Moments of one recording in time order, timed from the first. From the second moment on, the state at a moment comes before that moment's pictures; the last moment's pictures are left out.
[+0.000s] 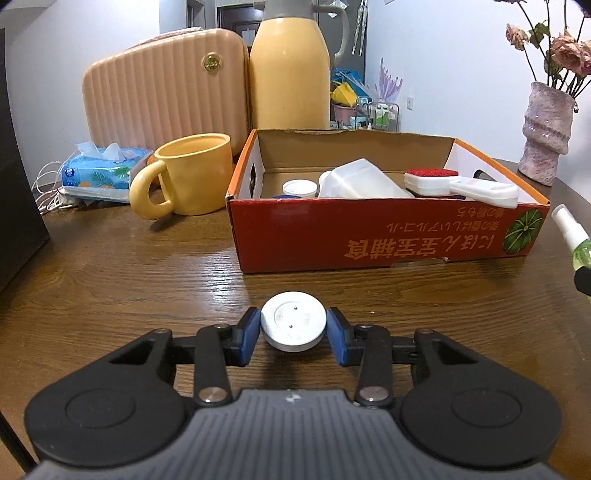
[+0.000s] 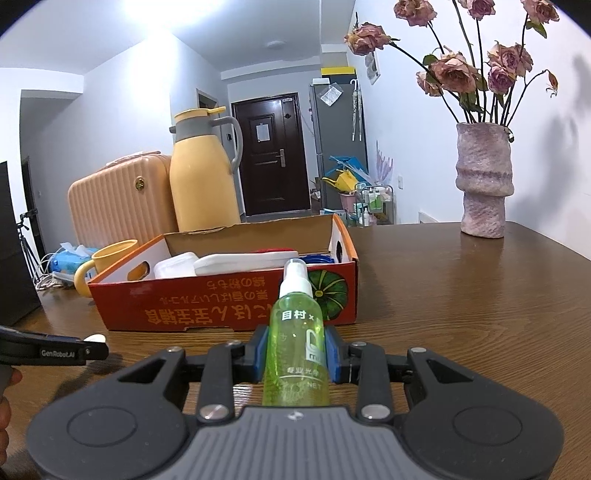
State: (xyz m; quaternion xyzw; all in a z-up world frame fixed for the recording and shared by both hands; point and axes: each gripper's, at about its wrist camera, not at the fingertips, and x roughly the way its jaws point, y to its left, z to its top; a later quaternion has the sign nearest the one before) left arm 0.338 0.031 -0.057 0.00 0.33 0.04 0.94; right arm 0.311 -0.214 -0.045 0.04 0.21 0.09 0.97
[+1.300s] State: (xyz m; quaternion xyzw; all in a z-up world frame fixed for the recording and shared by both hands) left arm 0.289 -0.009 -0.022 0.02 0.25 0.03 0.97; right arm 0.294 -0.186 -0.029 0.05 0.19 0.14 0.97
